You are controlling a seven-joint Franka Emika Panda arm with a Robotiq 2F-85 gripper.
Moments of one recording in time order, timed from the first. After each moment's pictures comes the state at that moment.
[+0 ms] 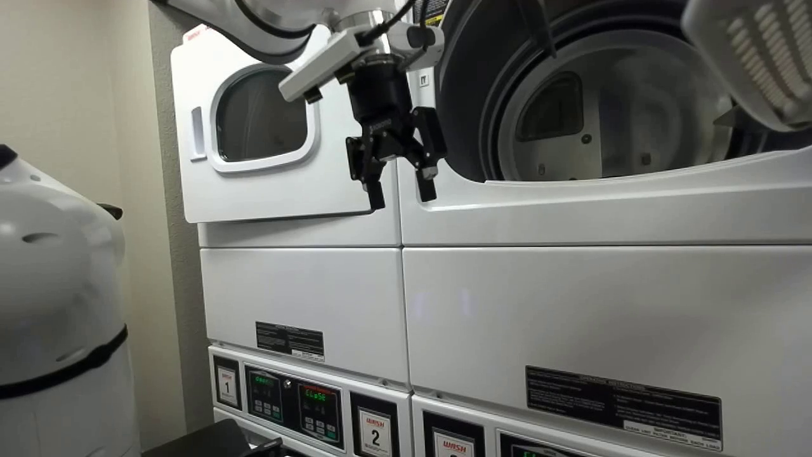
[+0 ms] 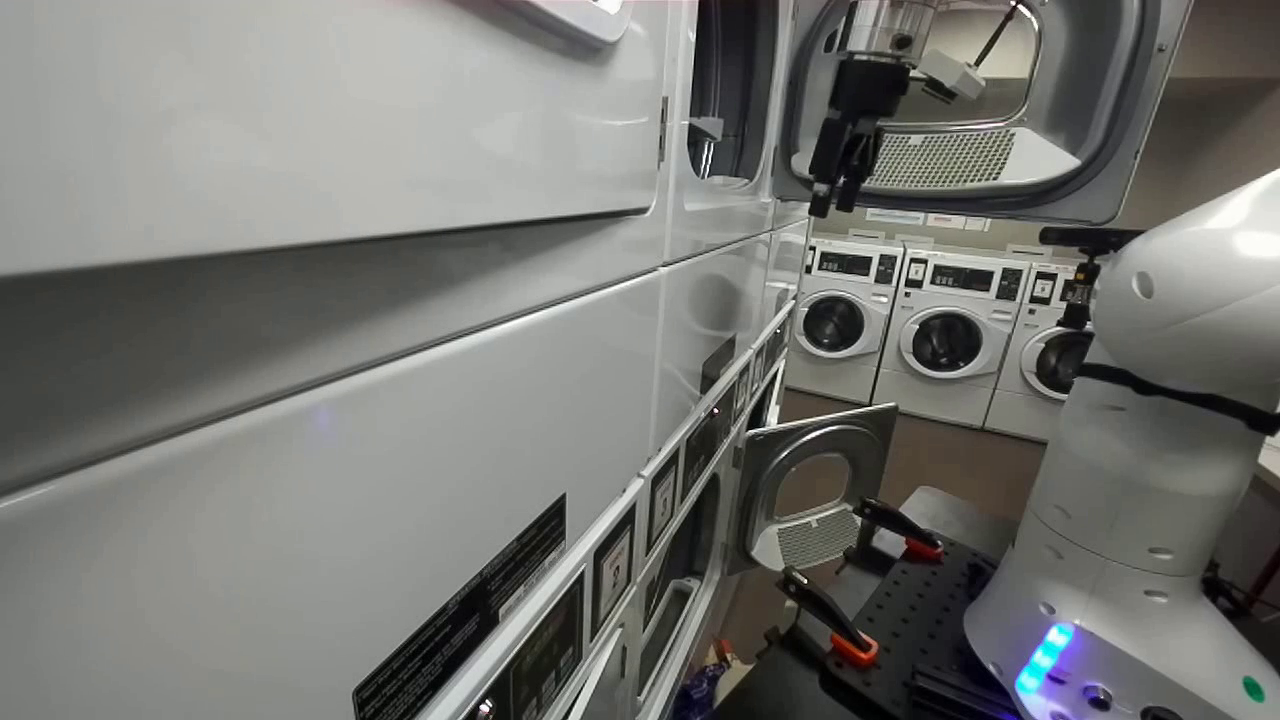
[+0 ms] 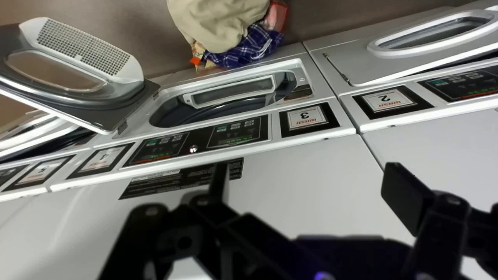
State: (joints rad) arm -0.08 -0.82 -0.20 -2.59 -0.17 1.95 -0.29
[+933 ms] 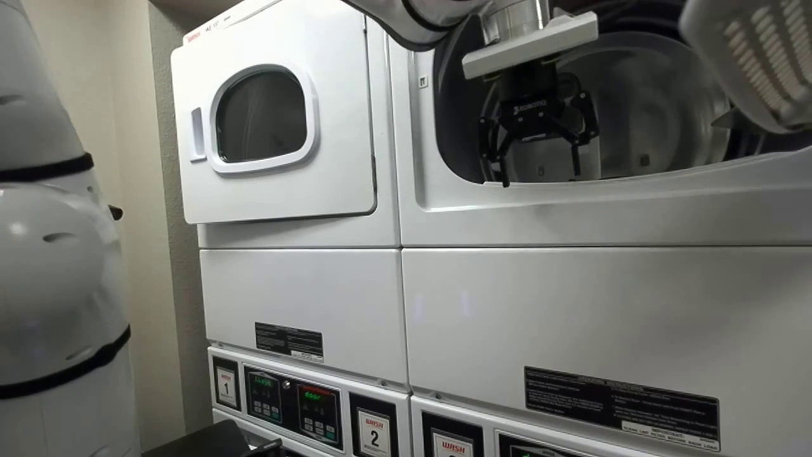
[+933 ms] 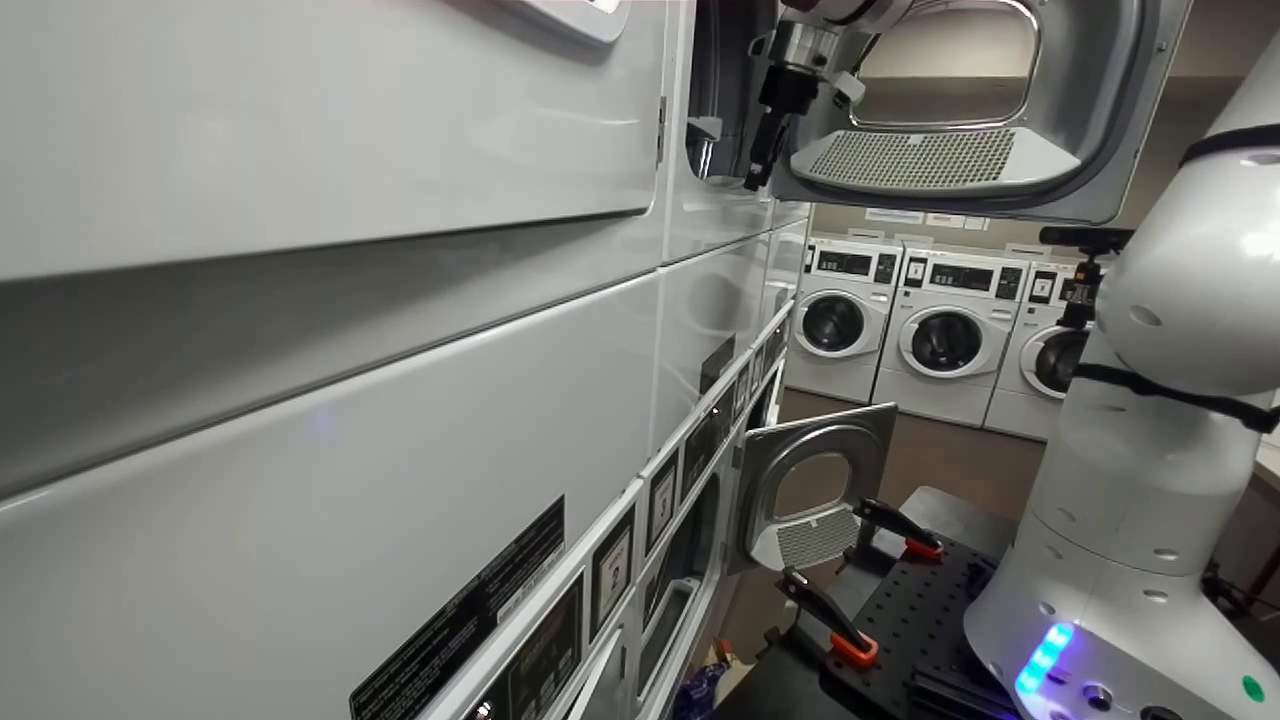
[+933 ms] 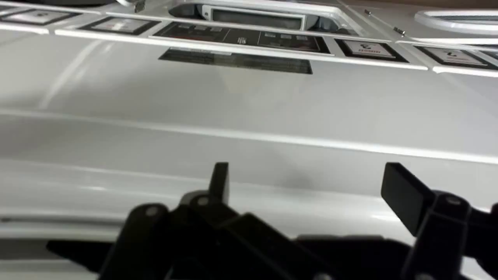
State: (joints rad) arm -0.02 -0.23 -0.39 -2.08 0.02 2.10 -0.85
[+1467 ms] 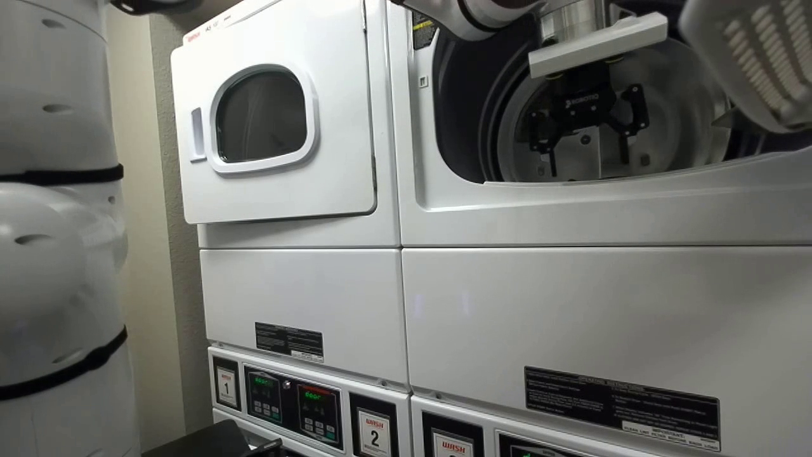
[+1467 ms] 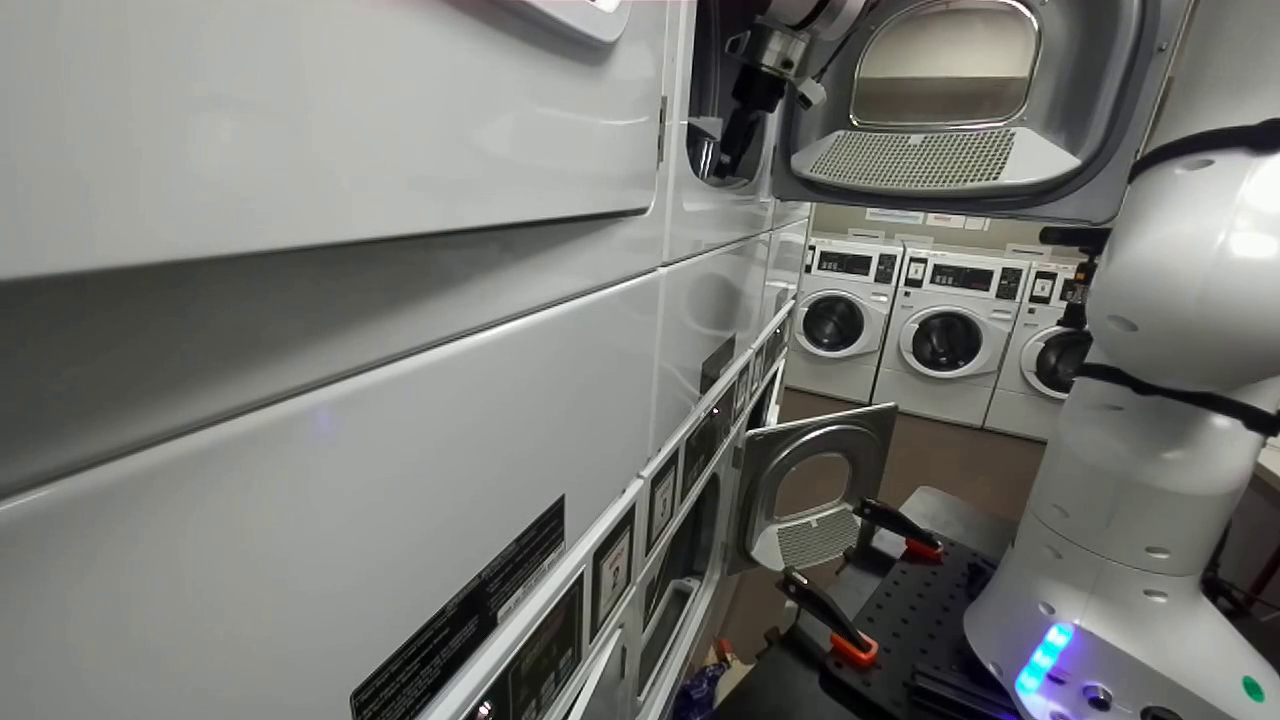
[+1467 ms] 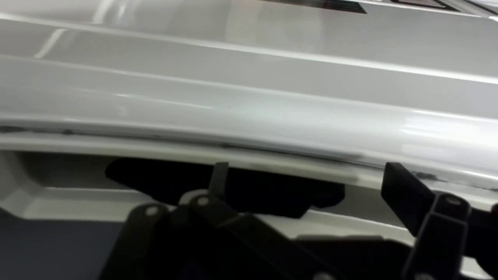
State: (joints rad) arm -0.11 0.02 -0.35 -1.81 0.21 2.10 -1.00
